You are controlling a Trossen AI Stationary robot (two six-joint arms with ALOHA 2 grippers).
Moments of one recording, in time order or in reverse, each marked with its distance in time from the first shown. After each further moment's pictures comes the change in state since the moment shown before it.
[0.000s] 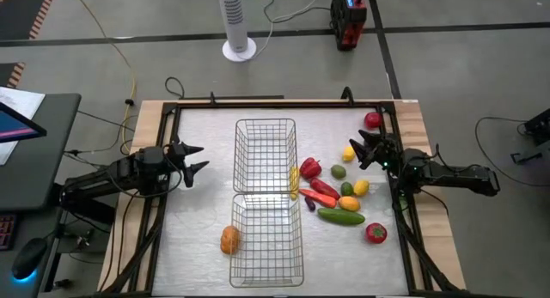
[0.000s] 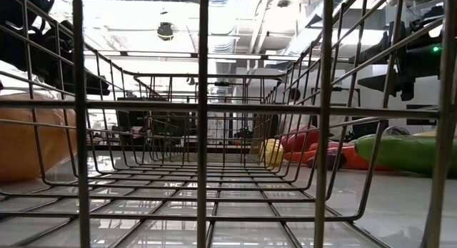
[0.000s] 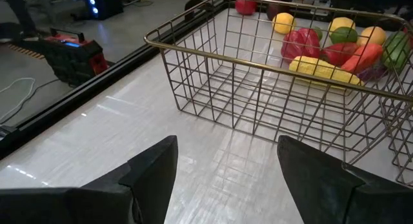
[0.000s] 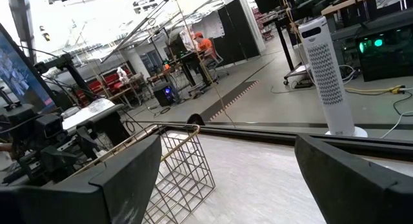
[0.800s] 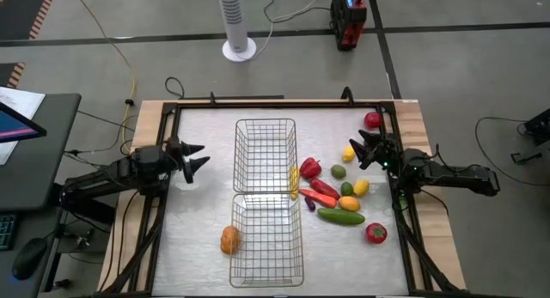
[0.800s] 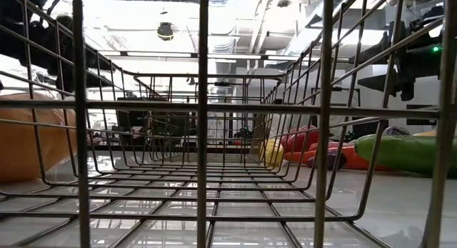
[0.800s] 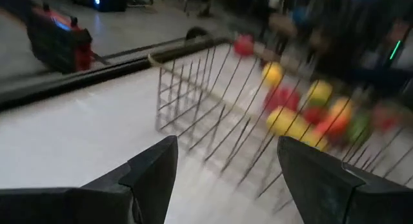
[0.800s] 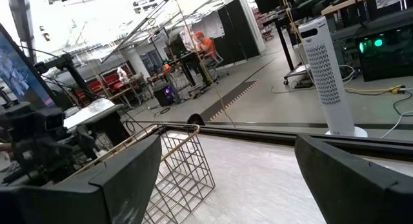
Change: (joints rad) left arm 0.000 0.000 0.000 0.115 0.000 -0.276; right arm 0.000 0.000 0.000 0.000 0.000 0.000
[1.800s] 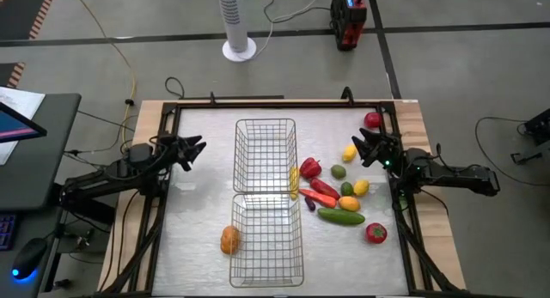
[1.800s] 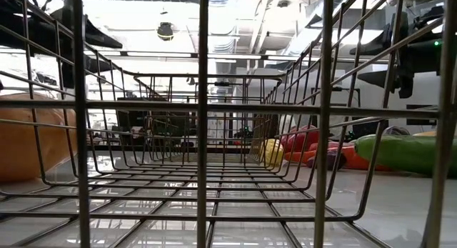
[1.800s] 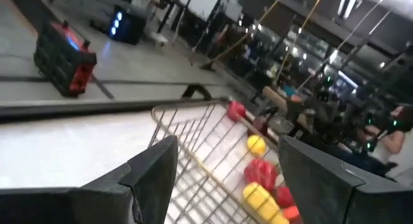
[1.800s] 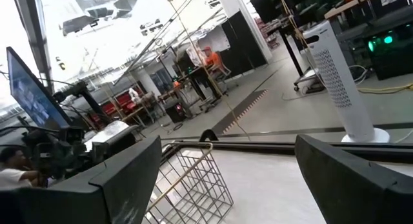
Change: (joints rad) left arm 0.000 0.000 0.000 0.206 -0.122 -0.214; right arm 0.000 0.000 -0.003 0.098 0.001 0.052
